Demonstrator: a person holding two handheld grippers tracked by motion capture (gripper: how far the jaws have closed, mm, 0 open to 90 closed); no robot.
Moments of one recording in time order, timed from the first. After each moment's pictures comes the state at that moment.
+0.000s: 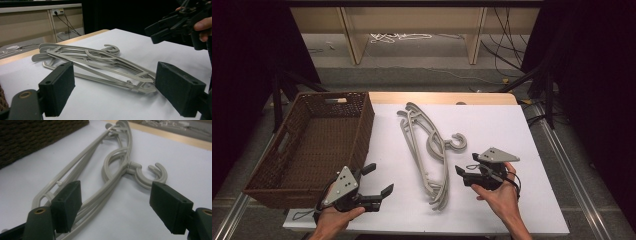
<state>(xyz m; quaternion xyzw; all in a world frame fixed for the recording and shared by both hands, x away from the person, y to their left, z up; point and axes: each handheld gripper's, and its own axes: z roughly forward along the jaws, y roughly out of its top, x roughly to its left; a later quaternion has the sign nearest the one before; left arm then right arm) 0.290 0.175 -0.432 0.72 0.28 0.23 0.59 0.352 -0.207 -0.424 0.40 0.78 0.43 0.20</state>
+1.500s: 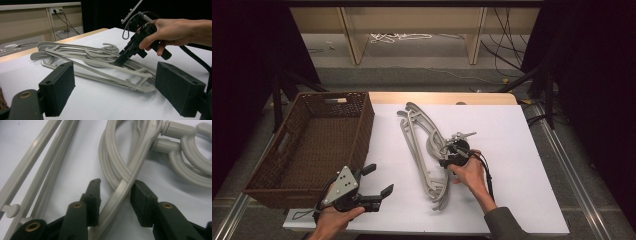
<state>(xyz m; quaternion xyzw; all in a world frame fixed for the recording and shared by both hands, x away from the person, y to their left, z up) 0.289 0.175 -0.433 0.72 0.29 0.22 0.59 0.436 -0.152 -0.470 0.47 0.82 0.31 0.07</state>
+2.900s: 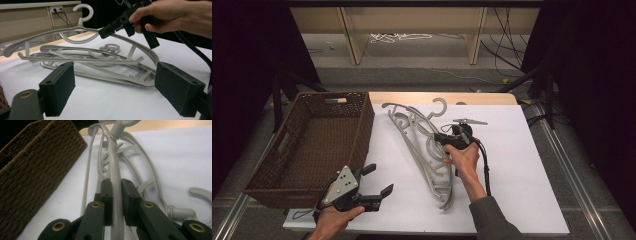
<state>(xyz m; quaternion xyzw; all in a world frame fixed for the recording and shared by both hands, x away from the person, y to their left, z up) 0.291 0.176 -0.433 0.73 0.29 0.22 0.58 0.451 -0.143 -0.428 0.52 0.71 0.48 0.08</state>
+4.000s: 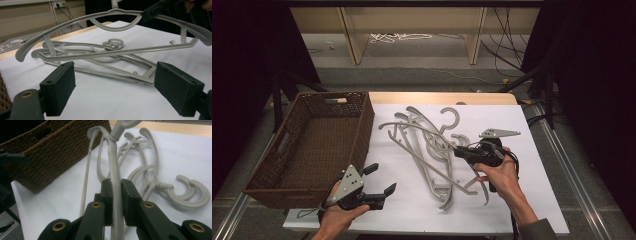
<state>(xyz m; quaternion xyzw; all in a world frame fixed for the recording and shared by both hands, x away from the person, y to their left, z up) 0.296 0.164 -0.436 0.74 0.30 0.23 0.55 0.386 -0.211 -0.399 0.40 0.77 0.49 0.05</state>
